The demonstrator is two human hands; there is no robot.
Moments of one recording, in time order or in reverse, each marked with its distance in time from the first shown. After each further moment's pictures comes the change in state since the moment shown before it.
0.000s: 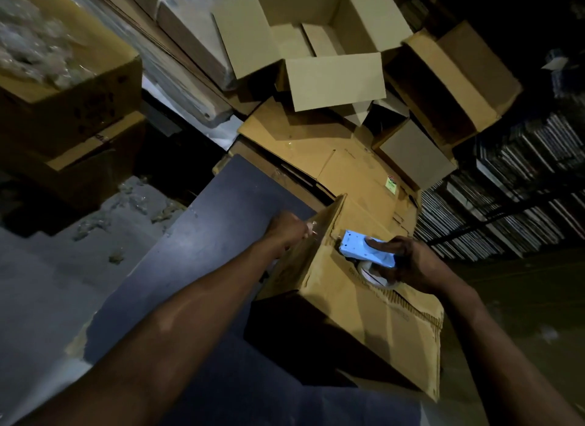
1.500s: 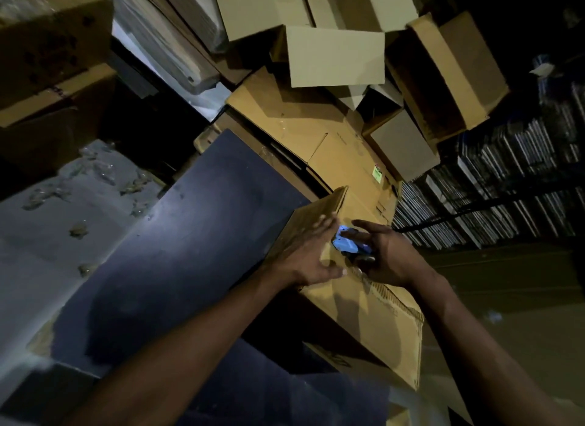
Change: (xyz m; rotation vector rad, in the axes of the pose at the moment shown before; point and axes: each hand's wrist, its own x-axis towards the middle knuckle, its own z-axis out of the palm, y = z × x) left_hand -0.029 -0.038 0.037 0.462 -0.301 0.625; right_hand 0.025 -0.070 0.007 -0.459 -0.139 -0.089
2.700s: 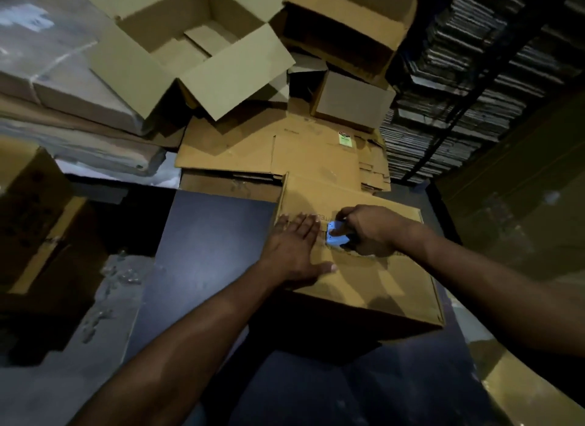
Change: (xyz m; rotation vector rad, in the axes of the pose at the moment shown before) left_hand 0.038 0.035 0.014 1.062 -0.270 0.120; right_hand -0.041 0.037 0.026 0.030 -0.058 0.111
